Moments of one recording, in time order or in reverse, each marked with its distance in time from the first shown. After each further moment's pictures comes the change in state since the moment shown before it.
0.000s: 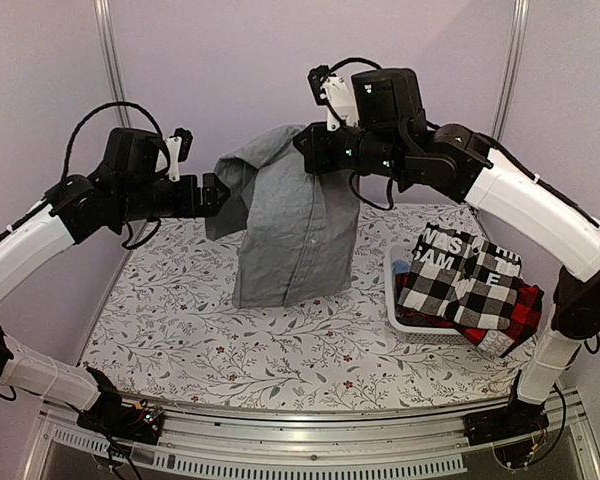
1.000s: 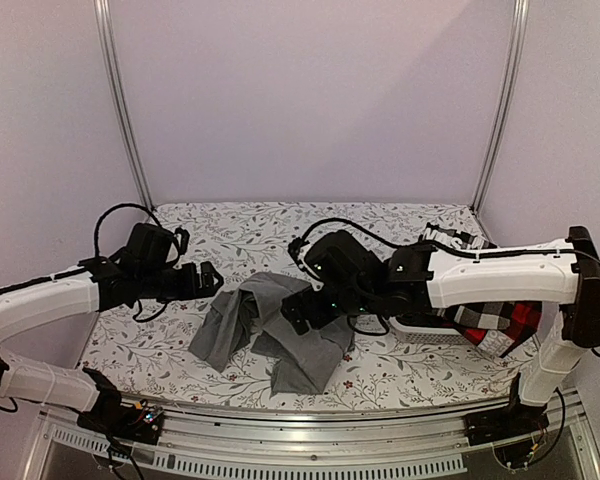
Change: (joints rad) left arm 0.111 -0.078 -0.617 0.281 0.155 -0.184; right arm 0.145 -0.047 -0.705 0.123 -0.035 0.180
